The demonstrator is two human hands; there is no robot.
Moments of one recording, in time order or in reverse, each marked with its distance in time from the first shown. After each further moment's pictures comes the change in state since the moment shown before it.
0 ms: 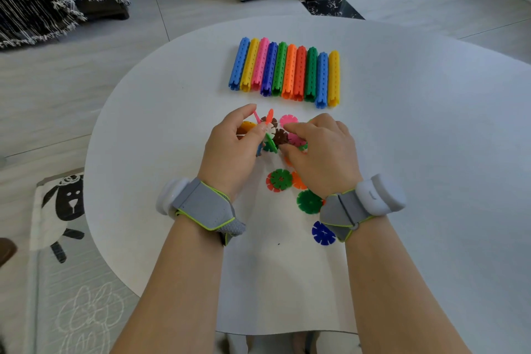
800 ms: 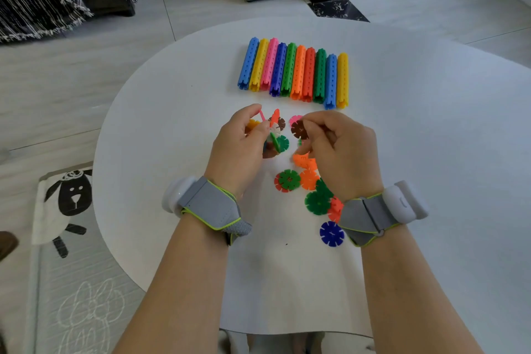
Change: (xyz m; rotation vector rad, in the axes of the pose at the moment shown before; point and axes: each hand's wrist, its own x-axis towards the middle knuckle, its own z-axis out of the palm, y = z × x) left_hand -0.001 0.003 -0.004 -0.063 -0.018 -0.045; right_hand -0.006 -0.001 -0.008 0.479 0.250 -0.107
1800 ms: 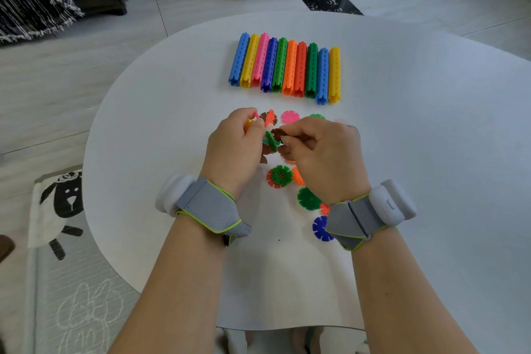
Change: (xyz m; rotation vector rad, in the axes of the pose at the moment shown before) left_hand -0.002 0.001 0.006 0.158 0.029 0.038; right_hand -0.010 -0.004 0.006 0.047 -0.068 0.008
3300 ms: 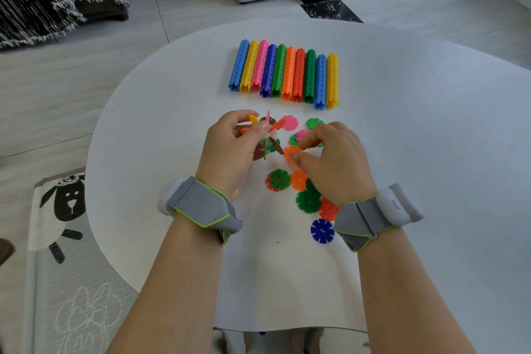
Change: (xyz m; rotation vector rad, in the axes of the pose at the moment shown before) left_hand 0.001 -0.001 -0.002 -0.345 -0.009 -0.082; right_hand 0.005 0.001 -0.018 -0.365 -0.166 0.242
